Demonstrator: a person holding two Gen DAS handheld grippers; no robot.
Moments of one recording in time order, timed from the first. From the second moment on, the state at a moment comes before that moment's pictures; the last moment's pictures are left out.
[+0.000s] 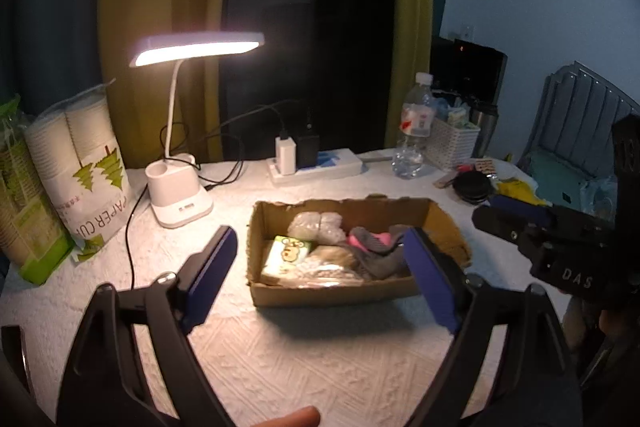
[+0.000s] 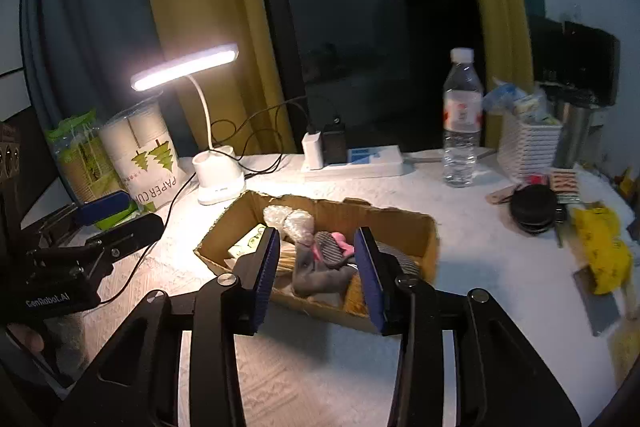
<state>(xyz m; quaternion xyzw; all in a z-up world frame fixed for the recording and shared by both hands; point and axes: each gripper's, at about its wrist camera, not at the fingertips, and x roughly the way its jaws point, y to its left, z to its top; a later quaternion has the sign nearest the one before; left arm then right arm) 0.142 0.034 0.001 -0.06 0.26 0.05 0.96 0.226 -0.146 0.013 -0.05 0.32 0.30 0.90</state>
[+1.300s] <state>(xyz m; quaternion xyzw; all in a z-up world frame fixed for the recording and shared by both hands) 0.041 -0.018 0.095 -0.03 0.15 0.05 0.99 0.112 -0.211 0.114 -0.06 0.20 0.27 0.94</state>
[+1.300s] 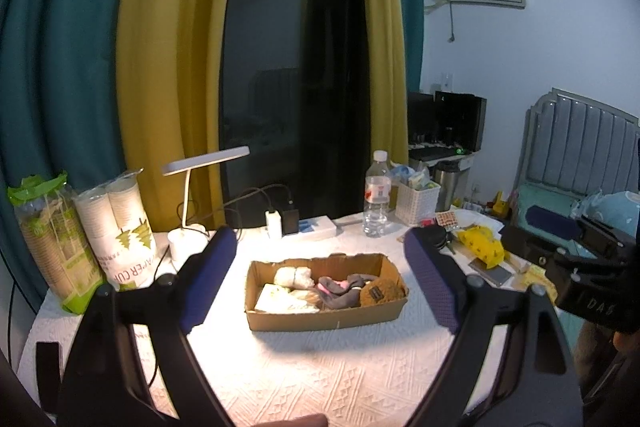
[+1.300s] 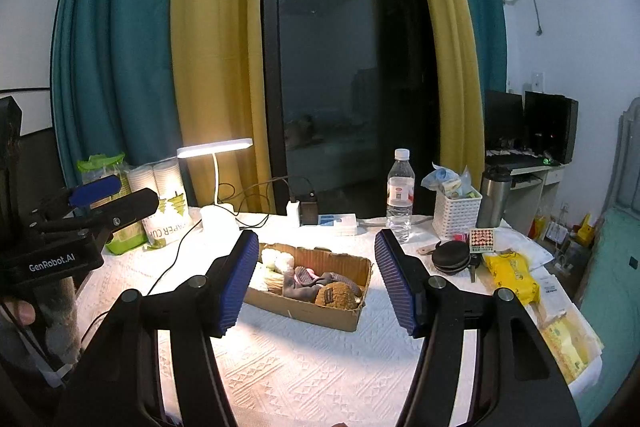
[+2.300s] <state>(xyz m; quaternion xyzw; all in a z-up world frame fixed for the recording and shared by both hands) 0.038 -0.017 0.095 -0.03 0.15 0.05 0.99 0.113 -0.211 0.110 -0.06 0.22 0.27 0.94</state>
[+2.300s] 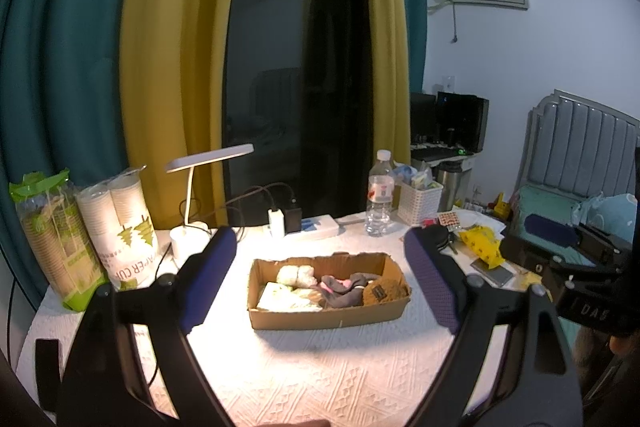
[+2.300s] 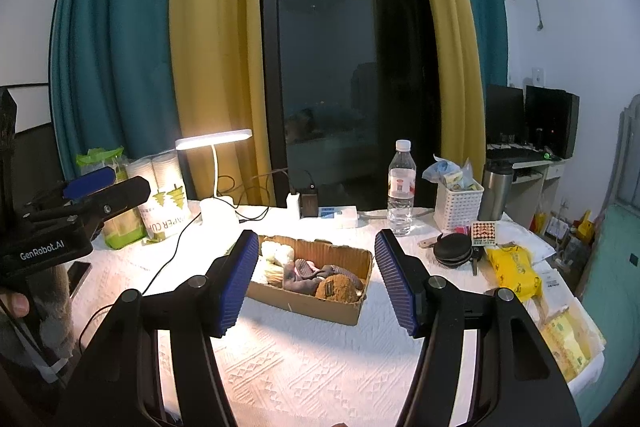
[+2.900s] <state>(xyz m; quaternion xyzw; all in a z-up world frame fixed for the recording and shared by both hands) 0.038 -0.014 0.093 -0.03 0.15 0.05 0.99 0.113 -0.208 0.106 -0.07 0.22 0.28 0.93</state>
